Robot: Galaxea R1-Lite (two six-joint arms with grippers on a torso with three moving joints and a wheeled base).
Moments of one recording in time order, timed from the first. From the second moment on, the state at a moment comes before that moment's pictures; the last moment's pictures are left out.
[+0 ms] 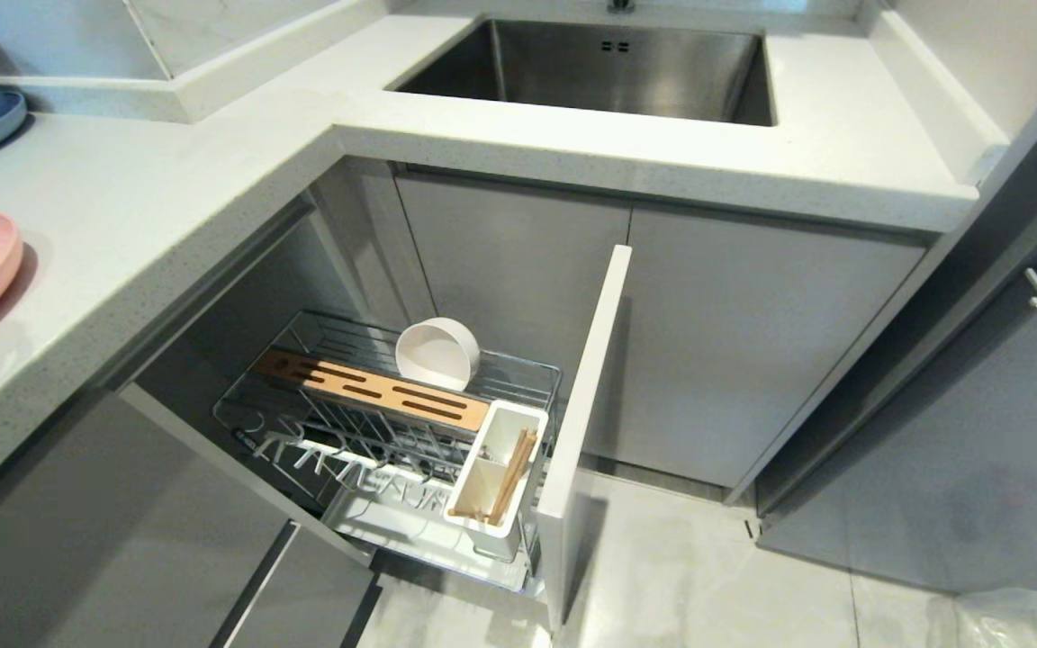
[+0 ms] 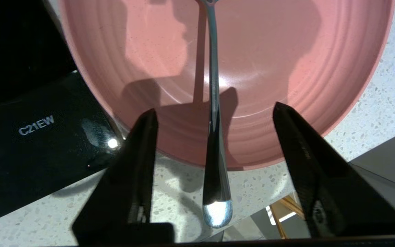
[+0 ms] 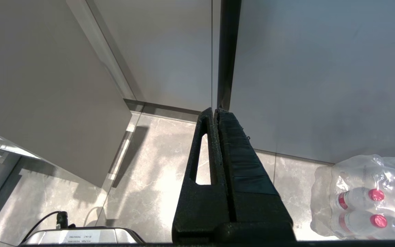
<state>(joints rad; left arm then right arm) 0.71 1.51 -1.94 1.17 -0.24 -0.37 0.00 0.00 0.00 0.00 -0.02 0.05</state>
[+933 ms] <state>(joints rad) 0.67 1.56 -1.94 1.15 -0.25 -0.37 0.00 0.00 0.00 0.00 -0.02 0.05</state>
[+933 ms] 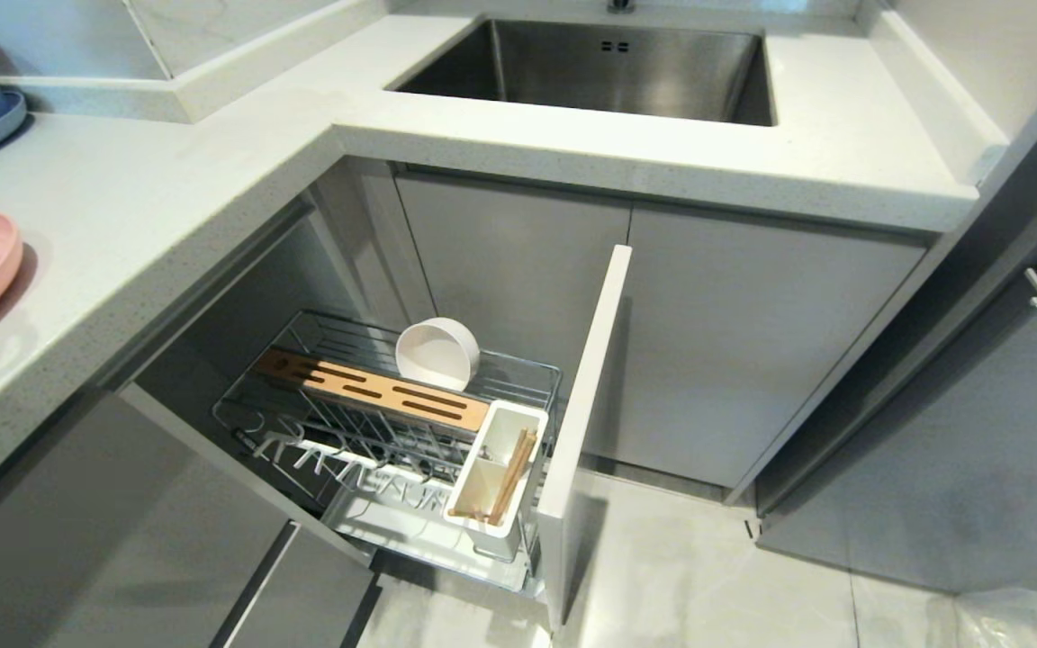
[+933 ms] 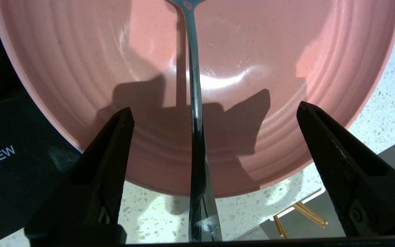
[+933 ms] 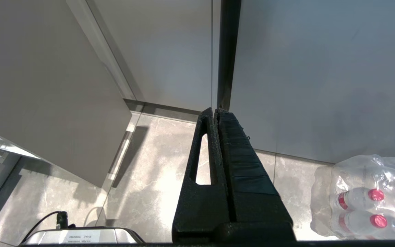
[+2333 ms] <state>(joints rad) 0.67 1.57 -1.94 1.14 -0.23 -0.36 0.00 0.00 0.00 0.00 -0.02 0.05</state>
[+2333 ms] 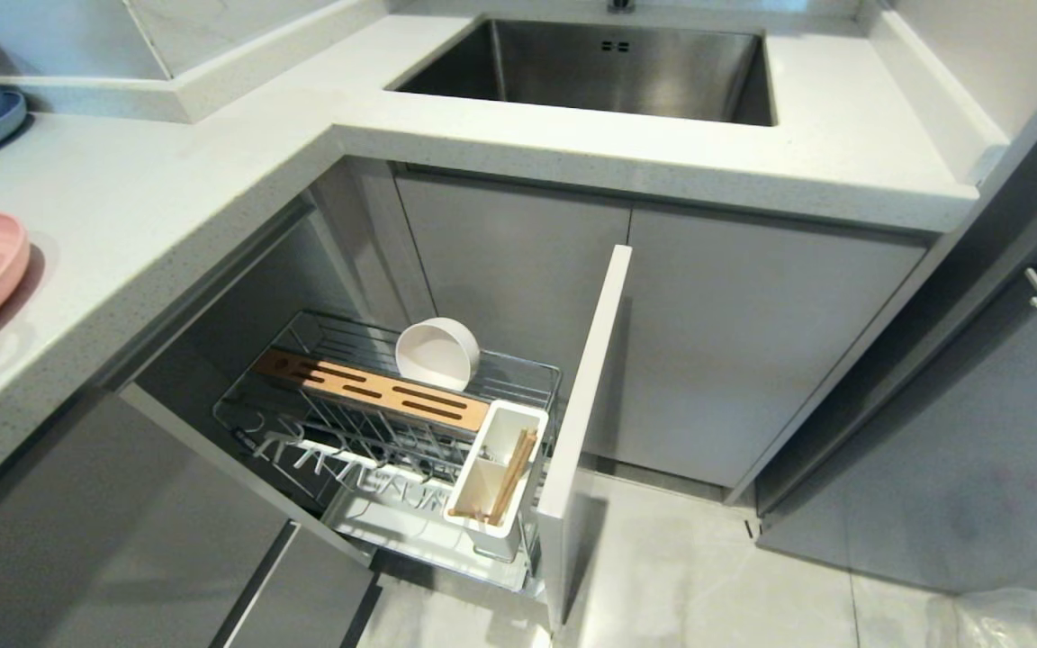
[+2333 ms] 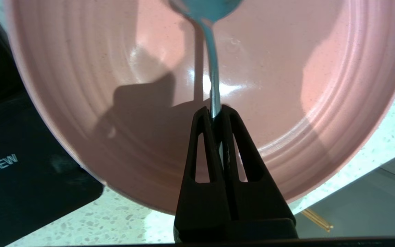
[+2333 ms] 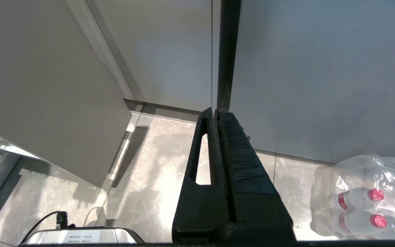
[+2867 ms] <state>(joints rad) 0.66 1.54 -1.95 1.12 -0.23 -0.37 0.00 0.00 0.00 0.00 -0.02 0.05</state>
